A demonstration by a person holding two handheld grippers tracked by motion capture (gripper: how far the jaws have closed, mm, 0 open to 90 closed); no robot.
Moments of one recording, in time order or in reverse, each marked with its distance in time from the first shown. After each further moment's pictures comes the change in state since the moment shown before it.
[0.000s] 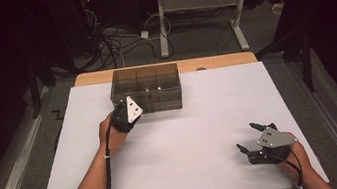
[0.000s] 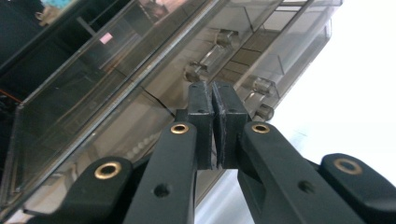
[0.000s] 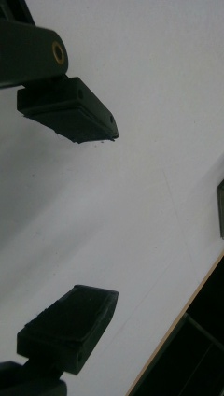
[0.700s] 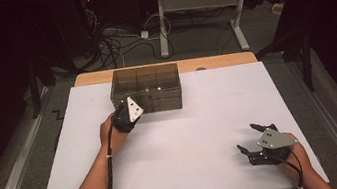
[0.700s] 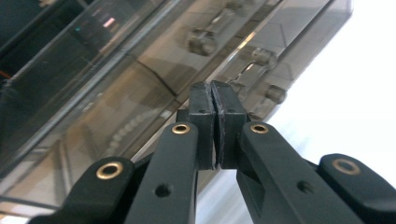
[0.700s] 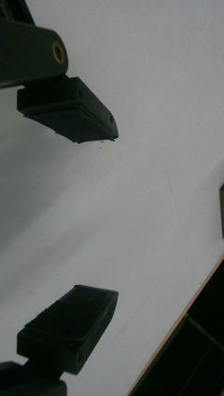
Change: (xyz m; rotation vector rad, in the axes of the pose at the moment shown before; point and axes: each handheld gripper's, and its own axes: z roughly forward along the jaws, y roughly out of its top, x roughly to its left) left arm -0.001 -0.007 0.011 0.046 0.035 -0.020; right arm 0.001 -0.001 -0.001 0.004 0.001 -0.008
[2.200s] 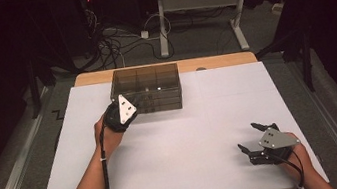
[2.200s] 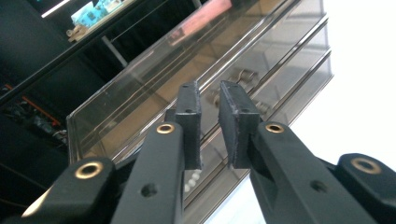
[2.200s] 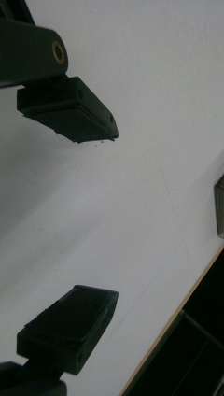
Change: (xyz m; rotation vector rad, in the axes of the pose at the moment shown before) left arm 0.008 0.014 -0.038 -0.157 0.009 -0.038; right arm -0.001 0.001 -0.003 -0.012 -0.007 -0.002
